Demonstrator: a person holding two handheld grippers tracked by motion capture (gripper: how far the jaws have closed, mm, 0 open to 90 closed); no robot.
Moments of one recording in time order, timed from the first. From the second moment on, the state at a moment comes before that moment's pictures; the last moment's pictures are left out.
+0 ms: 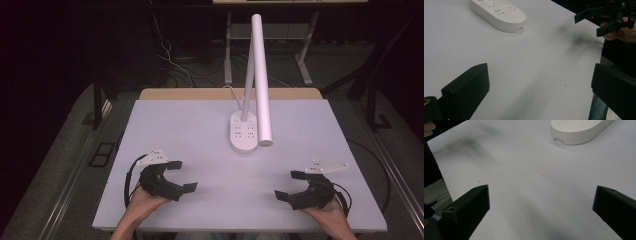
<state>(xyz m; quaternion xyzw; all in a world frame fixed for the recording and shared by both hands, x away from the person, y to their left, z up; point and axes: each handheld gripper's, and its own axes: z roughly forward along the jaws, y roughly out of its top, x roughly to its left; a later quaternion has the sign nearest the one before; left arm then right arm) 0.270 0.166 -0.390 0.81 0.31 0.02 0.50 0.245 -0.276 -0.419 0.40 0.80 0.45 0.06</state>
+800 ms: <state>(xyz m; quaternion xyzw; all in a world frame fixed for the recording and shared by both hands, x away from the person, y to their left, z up) 0.302 0.155 -0.372 0.81 0.31 0.02 0.49 0.245 -0.277 -0.418 0.39 0.80 0.46 0.06</state>
